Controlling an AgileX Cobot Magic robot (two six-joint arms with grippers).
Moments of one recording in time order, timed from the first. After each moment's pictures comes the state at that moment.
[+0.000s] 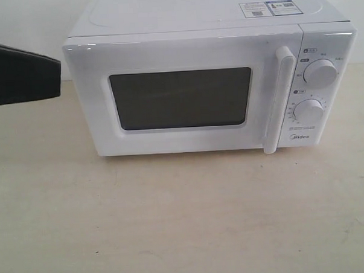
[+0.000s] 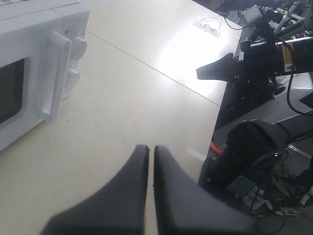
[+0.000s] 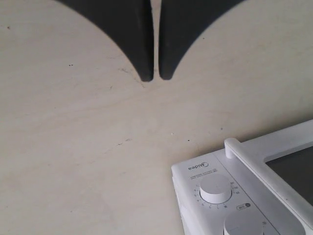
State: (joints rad) left arm -0.18 0.93 -0.83 -1.25 1.13 1.10; right arm 0.81 0.42 -0.62 -0.62 1.21 1.13
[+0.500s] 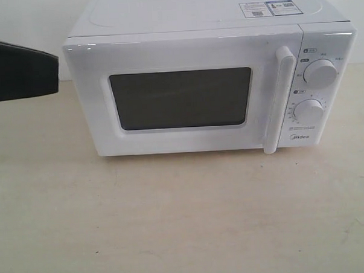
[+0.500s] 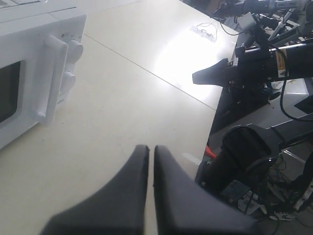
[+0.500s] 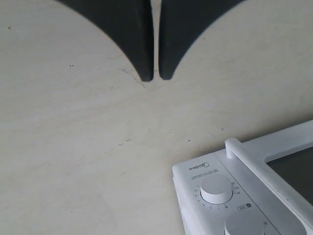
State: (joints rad) left arm -0.18 0.92 -0.83 -1.27 1.13 1.08; right arm 0.81 0.42 -0.62 -0.62 1.22 1.13
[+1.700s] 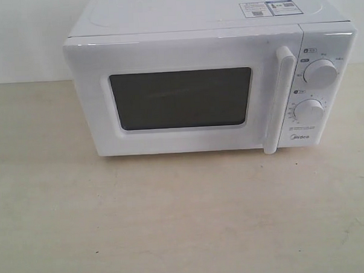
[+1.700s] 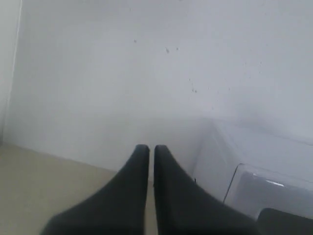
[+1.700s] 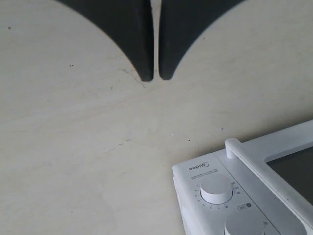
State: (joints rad) left arm -0.01 0.05 -0.42 0.27 0.37 -0.49; right arm 0.81 0.42 -0.62 -0.62 1.22 1.13
